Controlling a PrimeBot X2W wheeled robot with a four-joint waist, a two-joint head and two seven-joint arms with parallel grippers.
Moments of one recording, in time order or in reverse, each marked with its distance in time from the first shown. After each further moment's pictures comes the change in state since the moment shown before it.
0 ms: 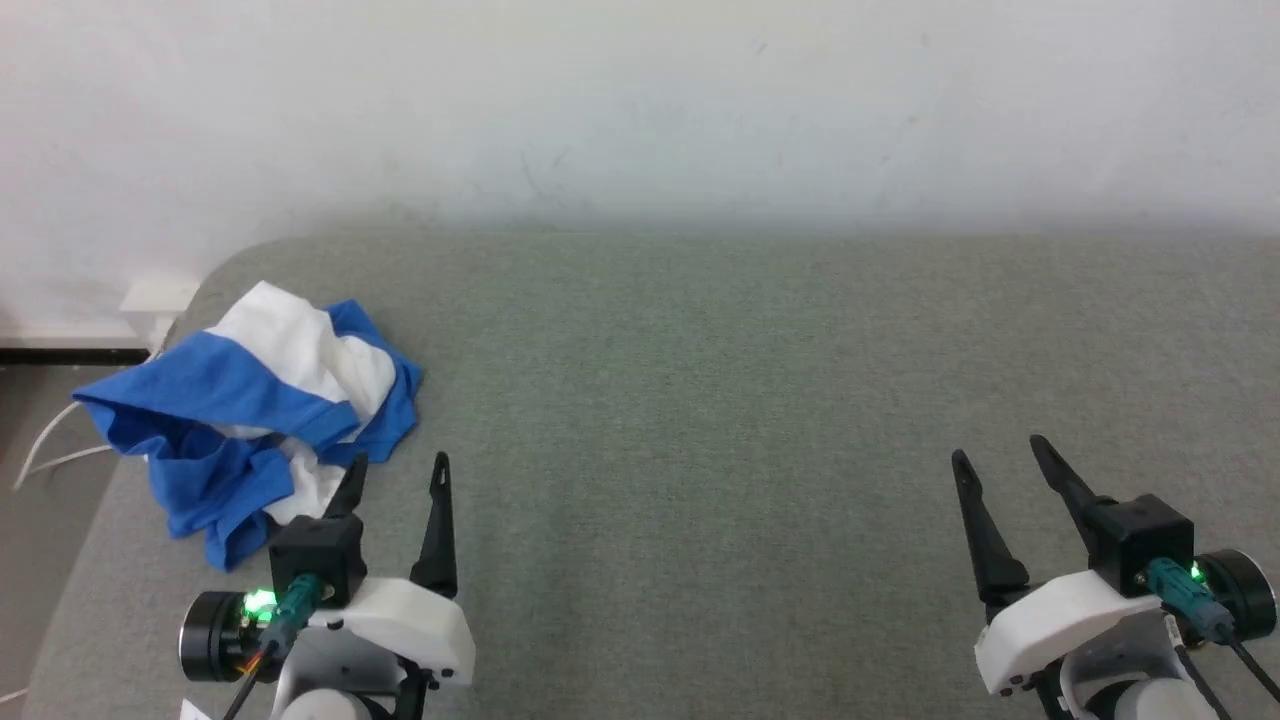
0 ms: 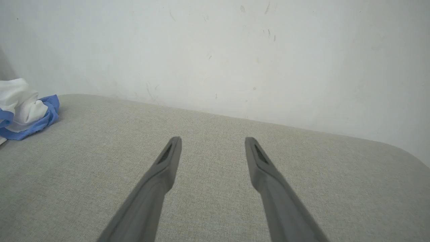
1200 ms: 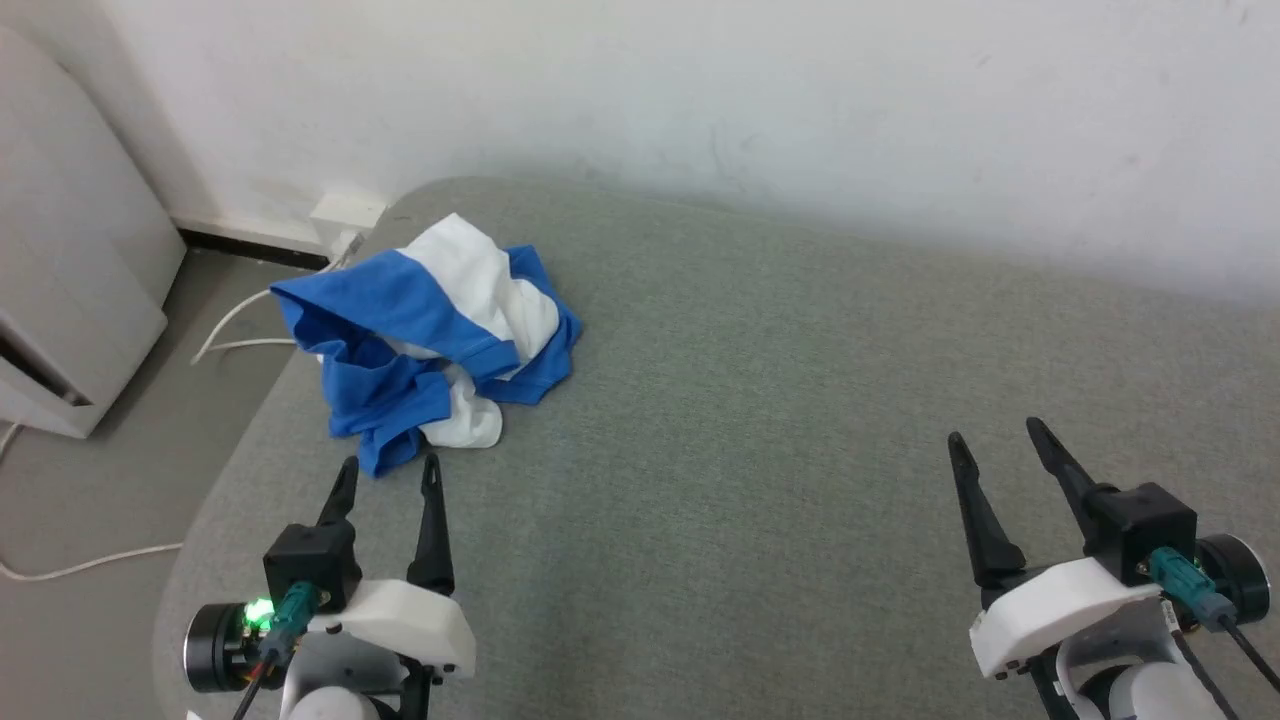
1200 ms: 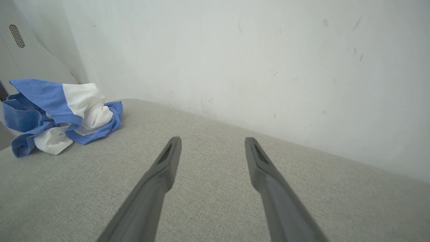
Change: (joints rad) left arm -0.020 0.014 -0.027 0.071 -0.065 0.071 -0.076; right arm -0.031 0.000 0.005 0.026 0.019 0.000 -0.037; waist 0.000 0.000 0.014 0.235
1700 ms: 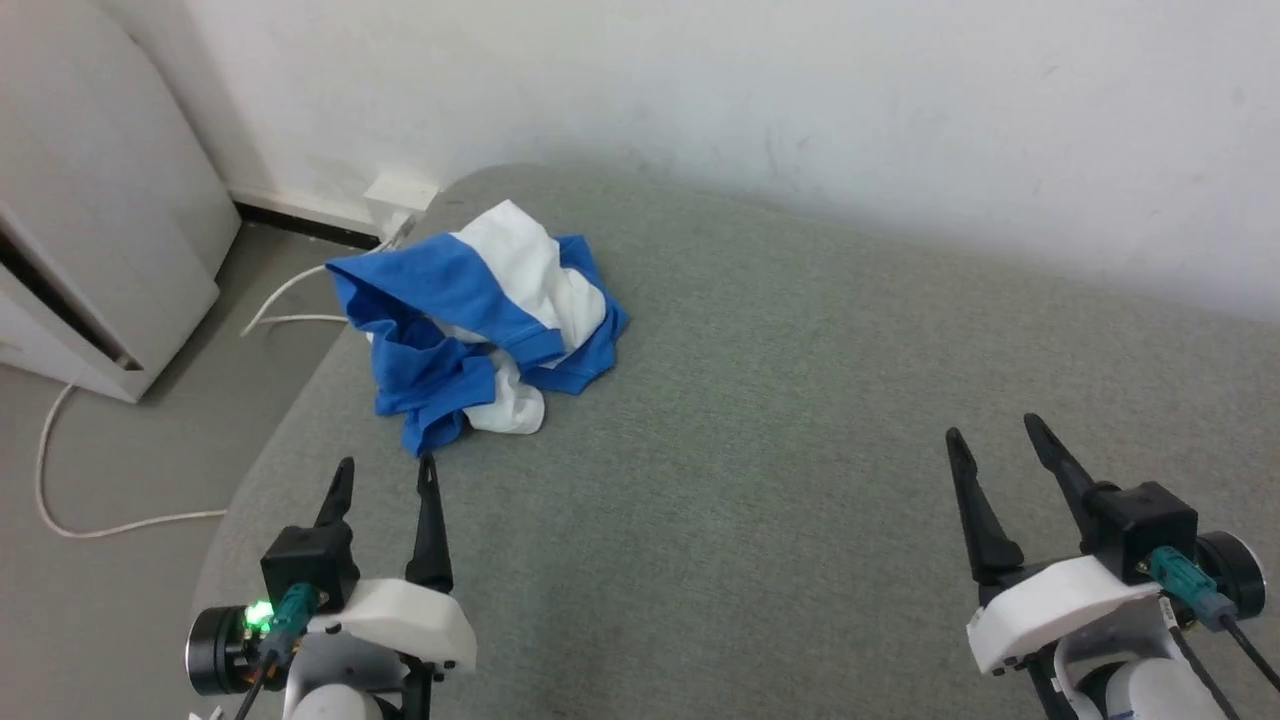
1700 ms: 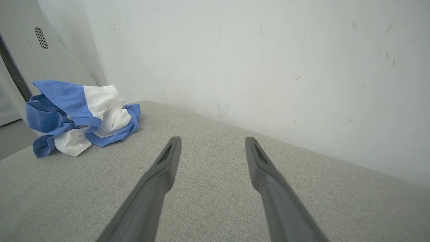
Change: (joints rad) left arm -0.012 0.006 -0.012 0.030 -0.028 0.031 -0.032; right arm -0.008 0.000 0.004 0.015 0.011 0.000 -0.020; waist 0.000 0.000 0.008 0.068
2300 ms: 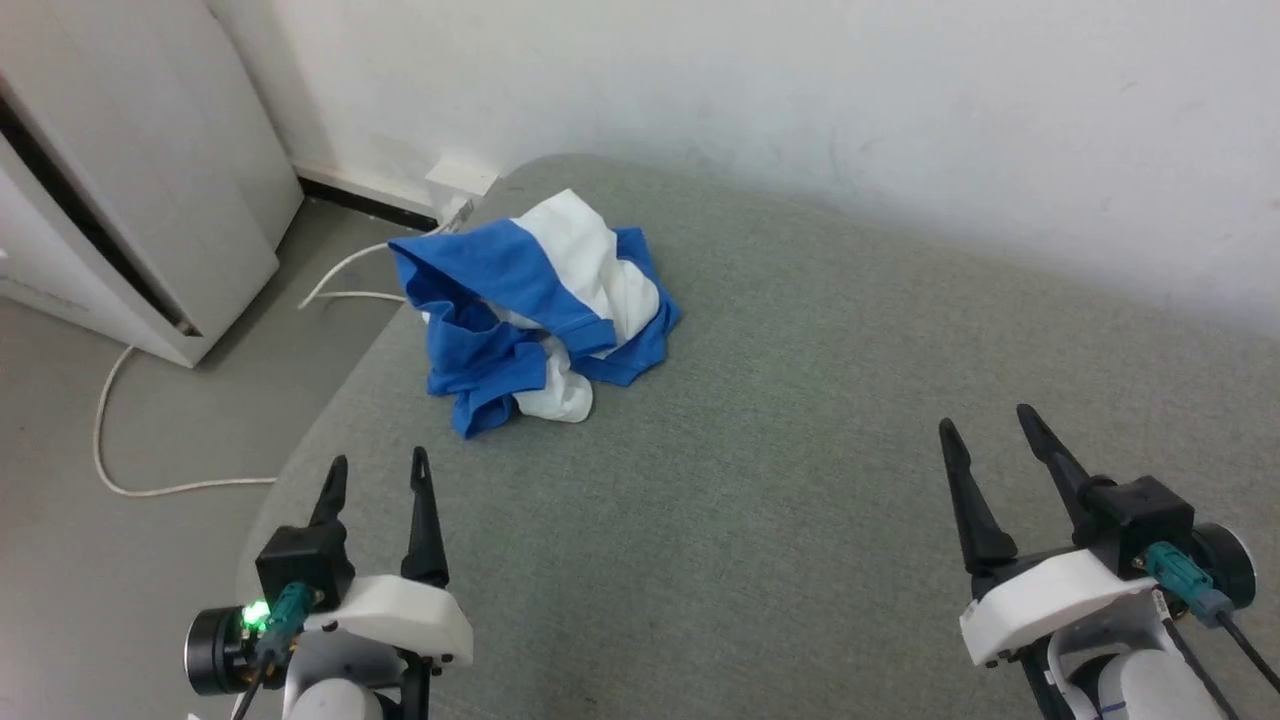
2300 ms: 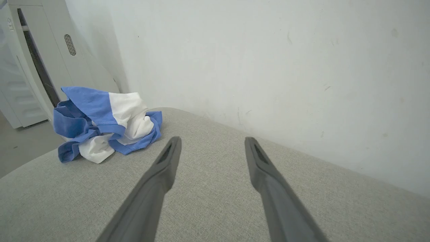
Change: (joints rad) left arm -0.020 0.016 -0.019 0.039 -0.039 0.031 -0.038; right arm -0.021 0.000 0.011 0.022 0.012 0.000 -0.031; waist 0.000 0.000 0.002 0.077
